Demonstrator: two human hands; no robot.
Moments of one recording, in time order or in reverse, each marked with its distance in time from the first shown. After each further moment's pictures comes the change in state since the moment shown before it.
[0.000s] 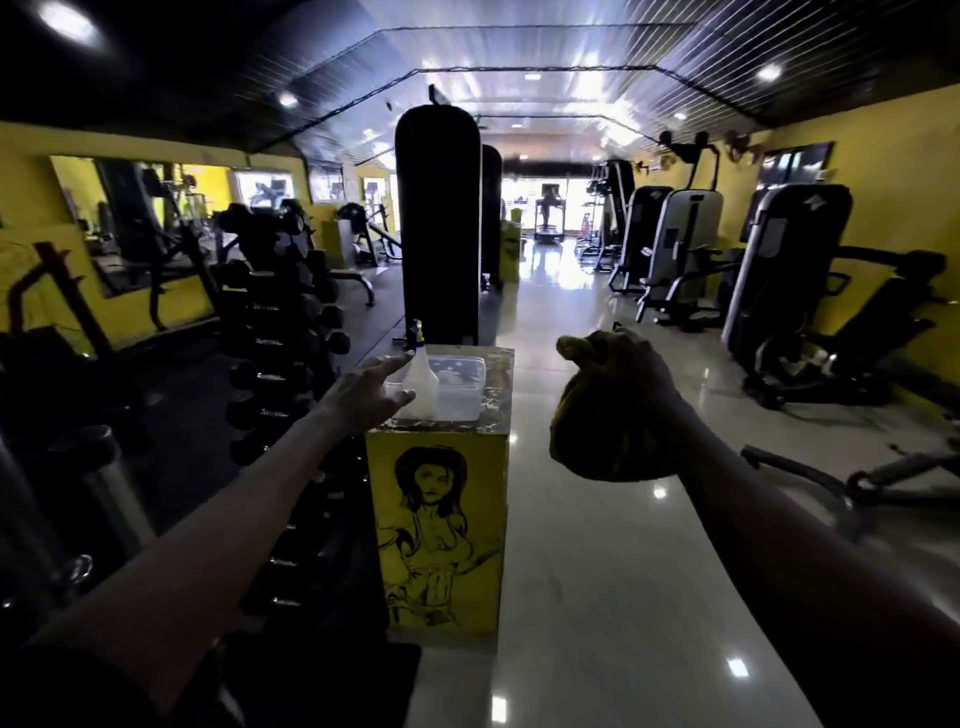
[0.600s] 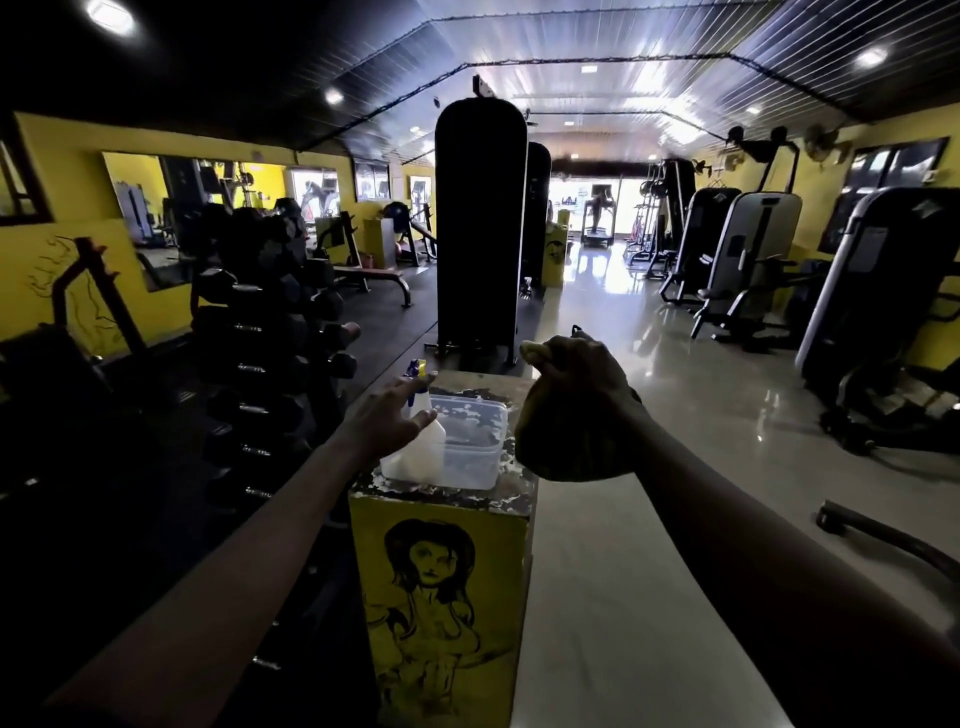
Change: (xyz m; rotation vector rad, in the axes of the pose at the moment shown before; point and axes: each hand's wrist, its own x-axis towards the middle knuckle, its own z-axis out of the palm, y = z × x) left_hand 0.222 -0.073 0.083 0.018 0.020 -0.088; right_hand 0.259 0.069 0.192 0.123 -0.082 -0.158
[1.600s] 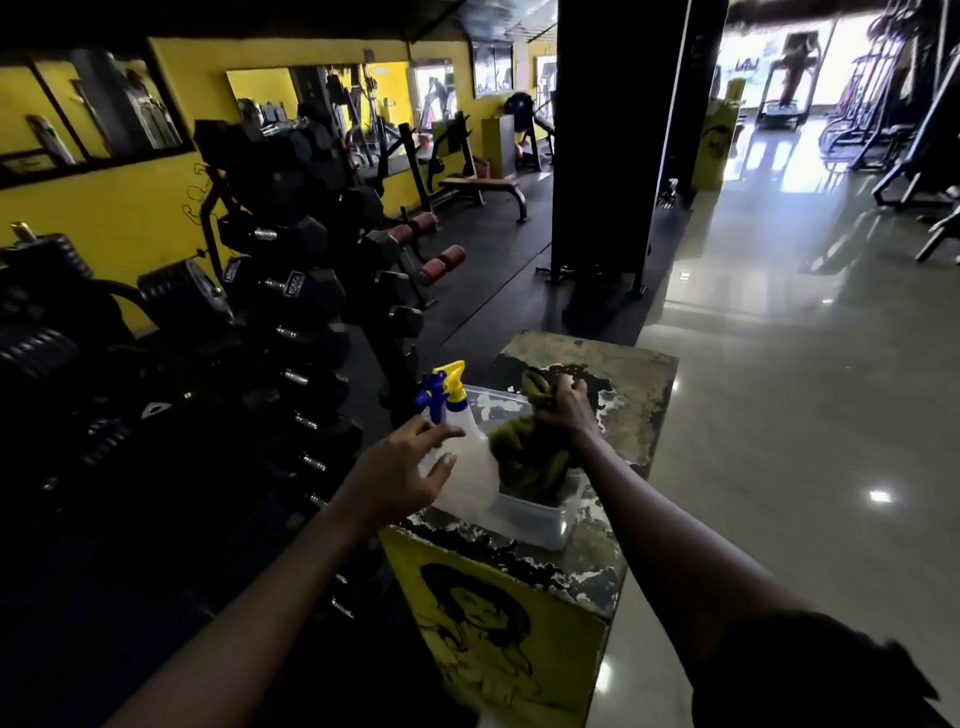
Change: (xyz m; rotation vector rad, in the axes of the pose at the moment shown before) left_hand 0.118 -0.101 0.105 0.132 0.026 -0.098; right_hand 0.166 0.127 0.328 0.259 -0.486 0.319
